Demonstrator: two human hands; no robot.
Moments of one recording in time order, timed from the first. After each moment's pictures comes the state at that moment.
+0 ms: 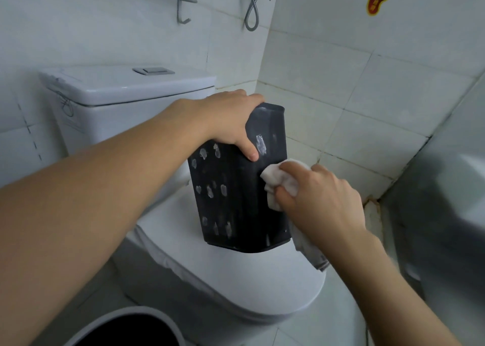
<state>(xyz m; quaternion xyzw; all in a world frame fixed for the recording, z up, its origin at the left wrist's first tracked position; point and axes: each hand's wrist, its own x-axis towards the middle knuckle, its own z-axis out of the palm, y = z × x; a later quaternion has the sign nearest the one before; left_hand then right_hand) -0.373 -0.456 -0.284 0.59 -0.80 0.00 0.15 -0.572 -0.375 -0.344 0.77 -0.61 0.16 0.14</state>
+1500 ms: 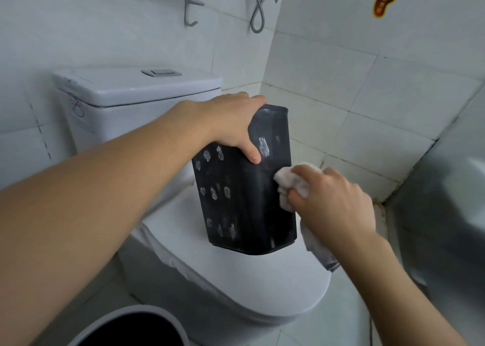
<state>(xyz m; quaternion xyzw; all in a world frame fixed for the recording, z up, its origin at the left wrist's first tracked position) -0.366 -0.454 -0.287 0.59 -0.79 0.00 0.15 -0.581 -0.378 -0.344 0.76 -0.63 0.15 0.11</state>
